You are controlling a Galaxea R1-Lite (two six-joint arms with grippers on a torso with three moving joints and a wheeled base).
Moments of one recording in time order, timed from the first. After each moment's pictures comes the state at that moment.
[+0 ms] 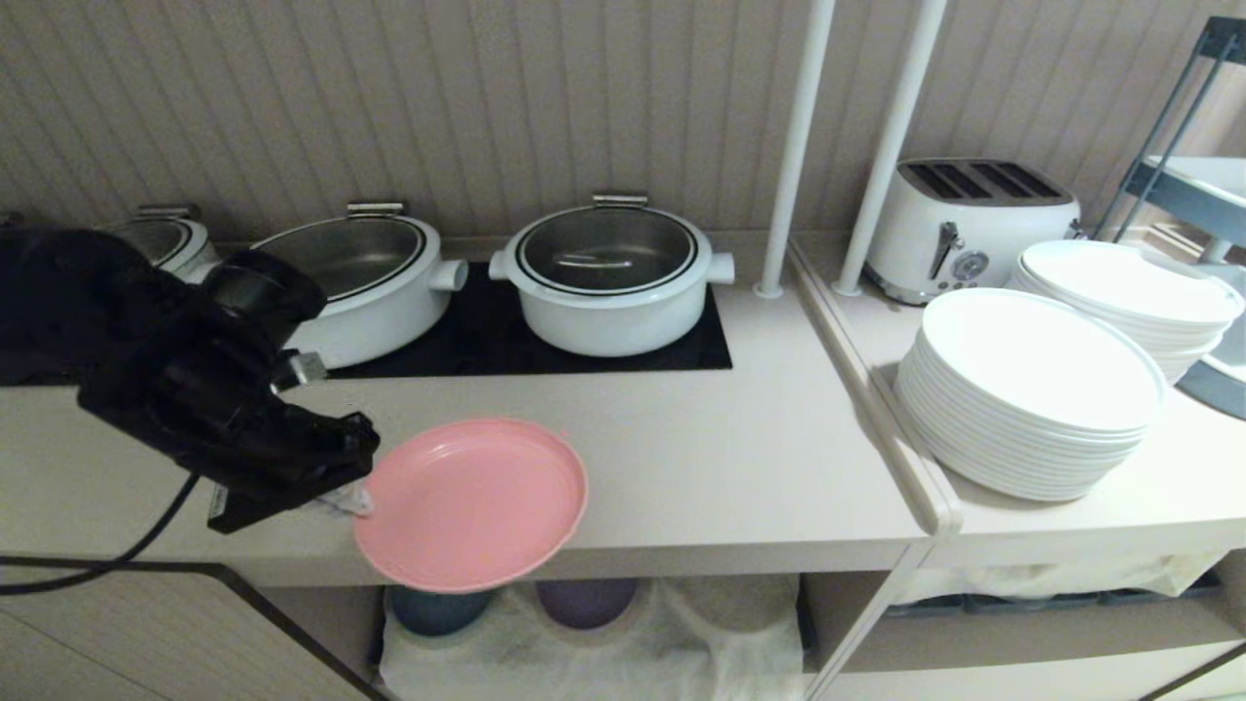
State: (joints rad) left arm -0.15 1.72 -1.26 0.76 -0.12 -0.51; right arm 0.00 0.00 0.00 -0.01 -0.06 0.09
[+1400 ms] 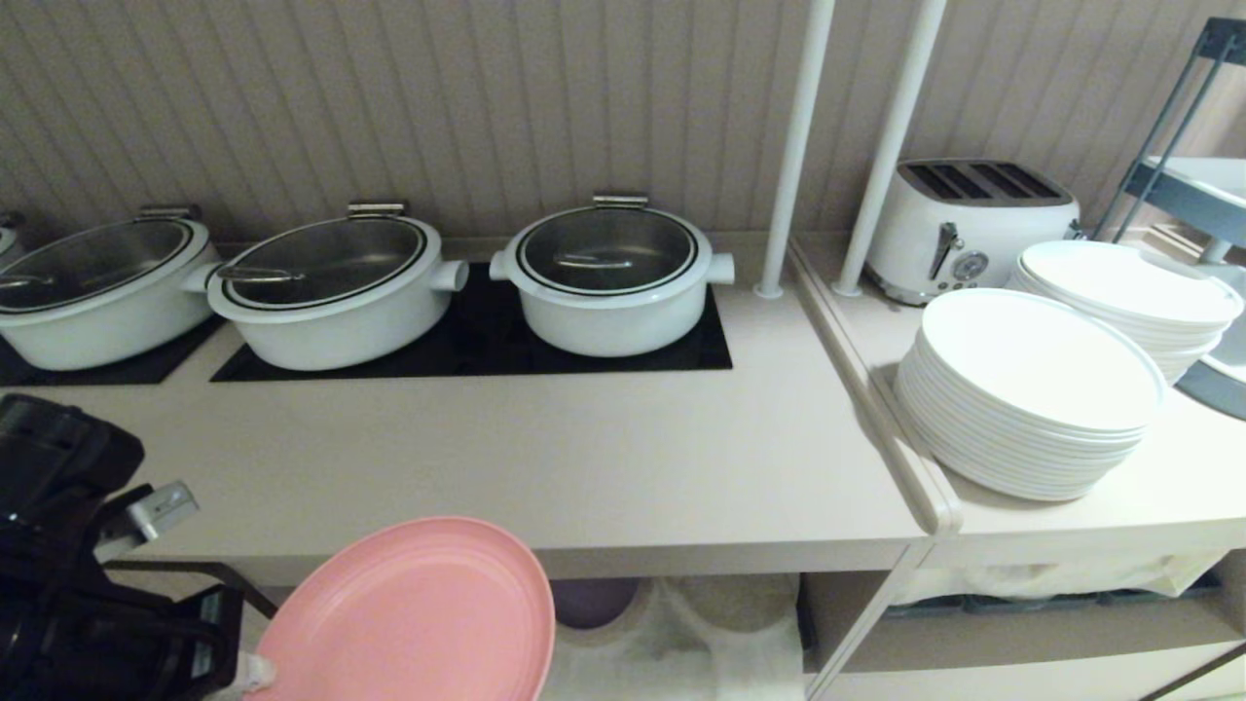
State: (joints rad) left arm -0.14 1.28 -0.74 0.62 -0.14 -0.51; right arm 0.00 0.00 0.00 -0.01 -0.06 0.09
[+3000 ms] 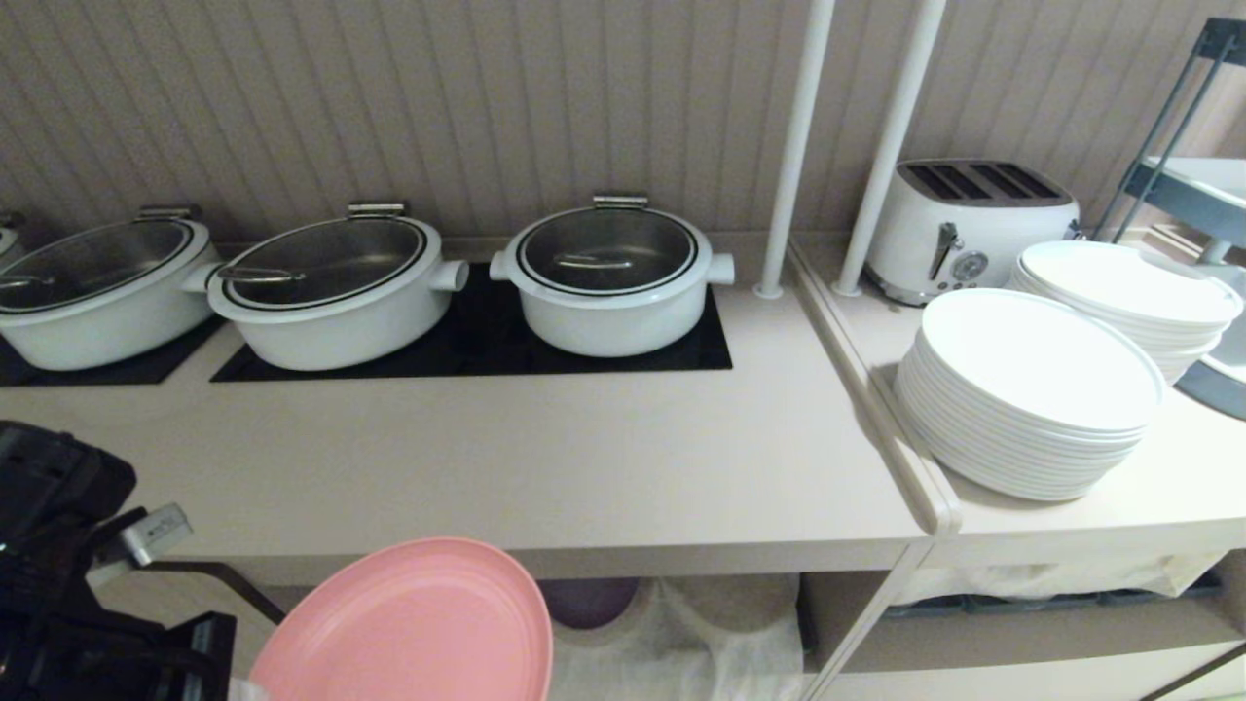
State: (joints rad) left arm -0.15 1.25 -0.69 0.61 -0.15 -0.51; right arm 0.00 0.00 0.00 -0.01 -0.06 0.09
